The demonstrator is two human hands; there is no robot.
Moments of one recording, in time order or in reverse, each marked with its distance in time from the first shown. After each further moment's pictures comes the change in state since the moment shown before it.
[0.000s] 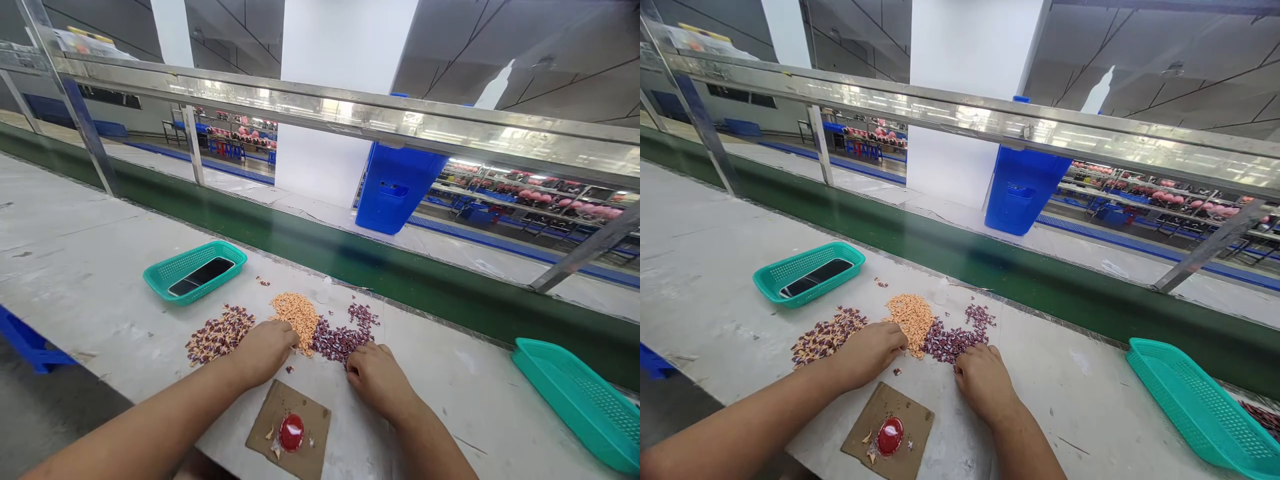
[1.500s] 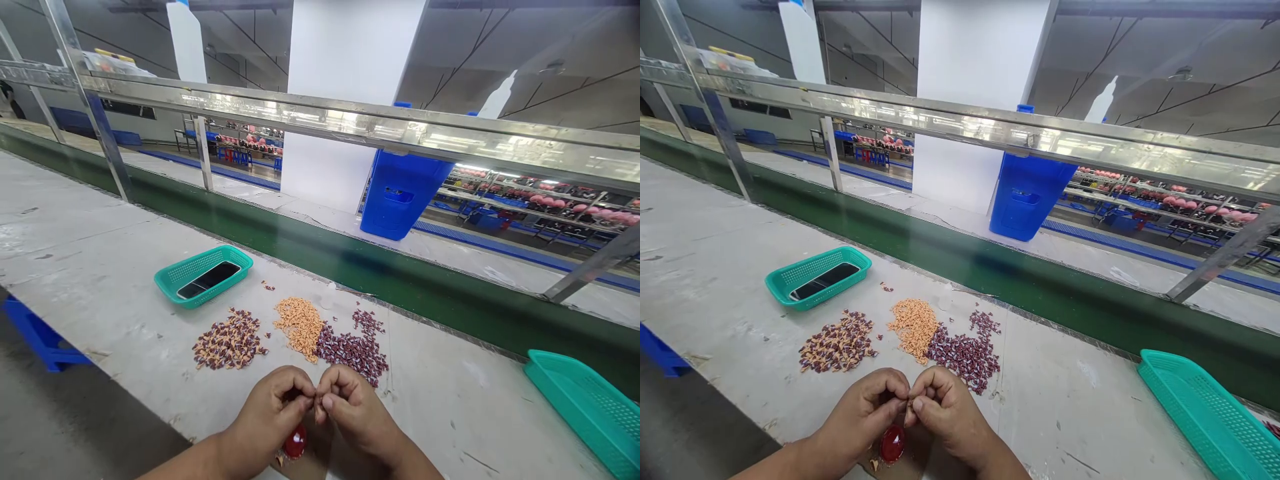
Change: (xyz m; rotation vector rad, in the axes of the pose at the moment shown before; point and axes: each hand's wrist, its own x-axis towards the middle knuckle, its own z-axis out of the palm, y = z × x) left_hand -0.045 0.063 0.014 -1.134 0.336 -0.269; right_hand -0.010 -0.059 0.028 1.702 -0.070 -0.203
